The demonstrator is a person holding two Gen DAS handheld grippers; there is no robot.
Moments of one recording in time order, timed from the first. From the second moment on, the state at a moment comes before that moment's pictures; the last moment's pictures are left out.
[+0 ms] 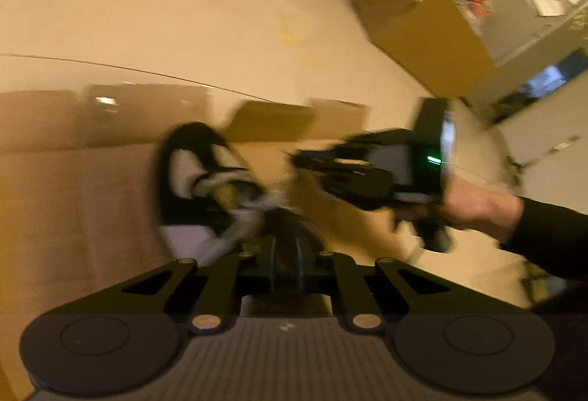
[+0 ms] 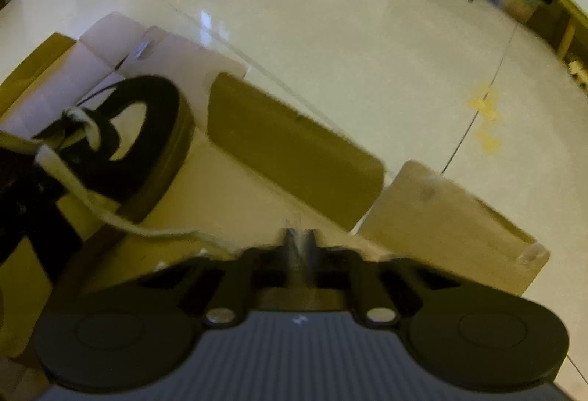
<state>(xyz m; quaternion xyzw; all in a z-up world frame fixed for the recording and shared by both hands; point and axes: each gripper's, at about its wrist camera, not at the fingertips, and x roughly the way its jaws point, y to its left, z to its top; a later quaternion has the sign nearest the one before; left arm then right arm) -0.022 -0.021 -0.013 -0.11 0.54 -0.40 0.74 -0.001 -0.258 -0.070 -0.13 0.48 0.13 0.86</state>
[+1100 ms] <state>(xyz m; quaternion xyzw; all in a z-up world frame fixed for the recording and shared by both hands) -0.054 -0.025 0.040 0.07 0.52 -0.28 0.80 -0.083 -0.215 0.270 -0.36 0.51 0.26 0.73</state>
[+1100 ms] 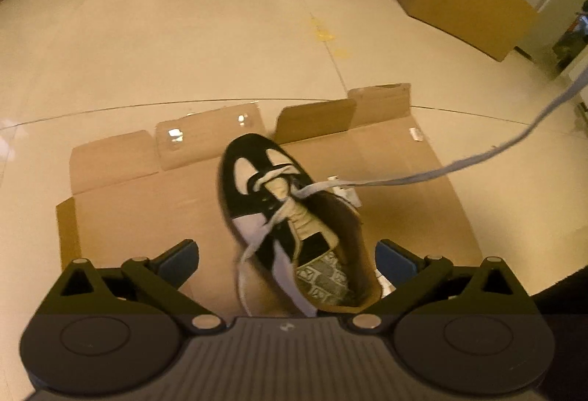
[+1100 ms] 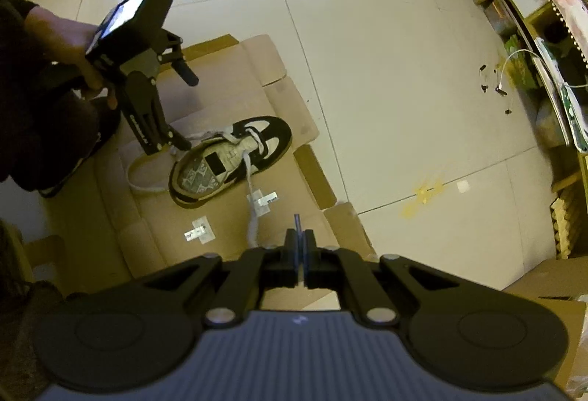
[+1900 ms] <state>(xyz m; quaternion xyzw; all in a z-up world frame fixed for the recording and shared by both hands) -0.020 -0.033 -0.003 0.02 0.52 -0.29 0.80 -0.023 -0.201 0.143 -0.22 0.49 0.31 0.78</state>
